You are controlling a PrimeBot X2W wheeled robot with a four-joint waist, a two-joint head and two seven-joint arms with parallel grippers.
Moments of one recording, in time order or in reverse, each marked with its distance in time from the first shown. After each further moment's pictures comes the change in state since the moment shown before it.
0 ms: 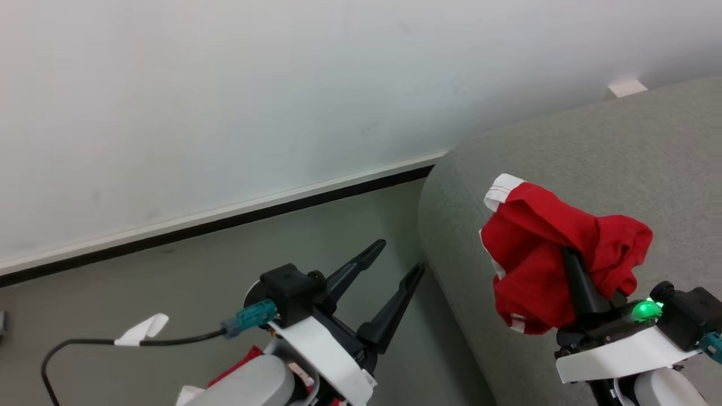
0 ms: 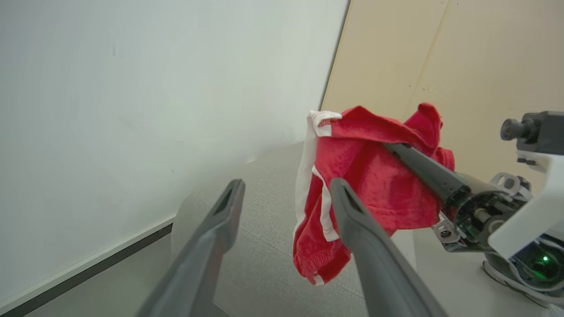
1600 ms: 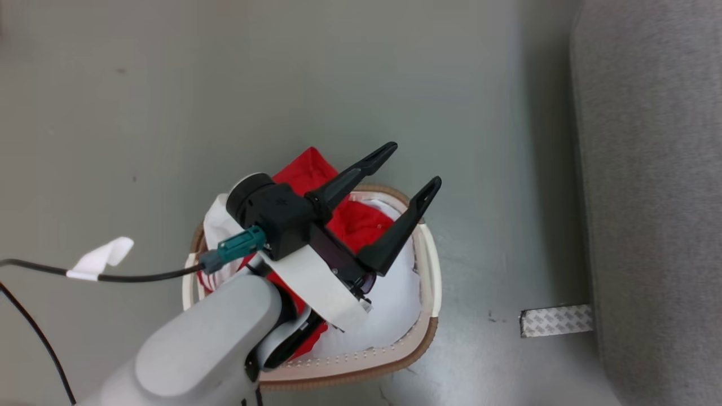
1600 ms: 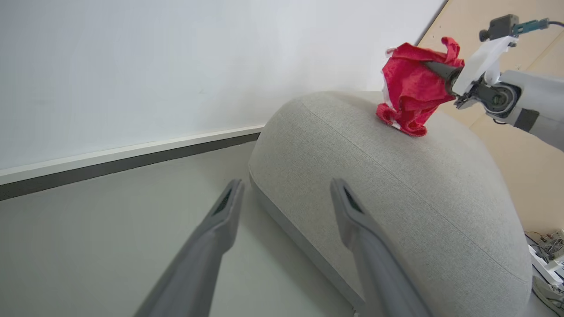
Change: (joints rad) left arm -0.227 0.051 0.029 -0.081 0.105 -0.034 0.051; right arm -0.590 -0.419 -0.519 0.452 -0.110 0.000 0.168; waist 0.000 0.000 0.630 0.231
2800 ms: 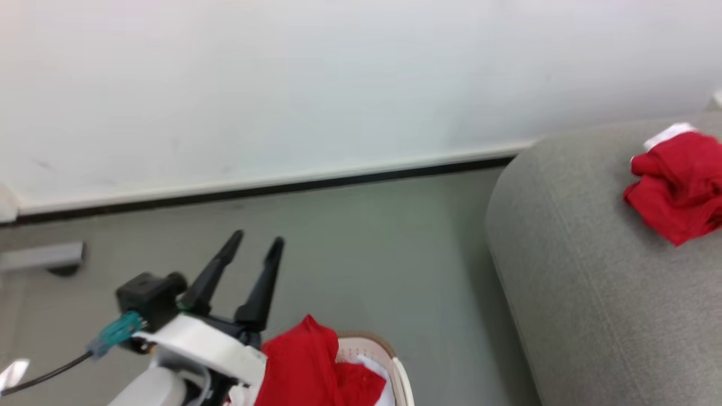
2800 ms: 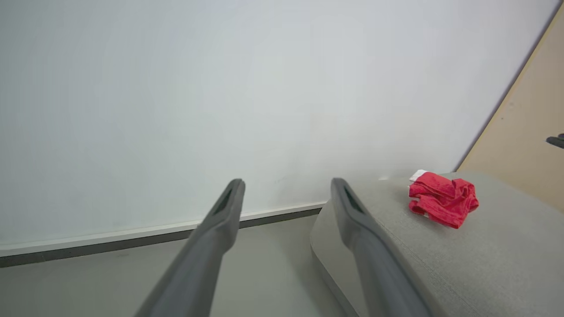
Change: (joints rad) left arm 0.424 0.080 0.276 0.031 -0.109 0.117 -0.063; right arm 0.265 -0.109 0.431 -0.170 0.183 0.000 0.361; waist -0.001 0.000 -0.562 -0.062
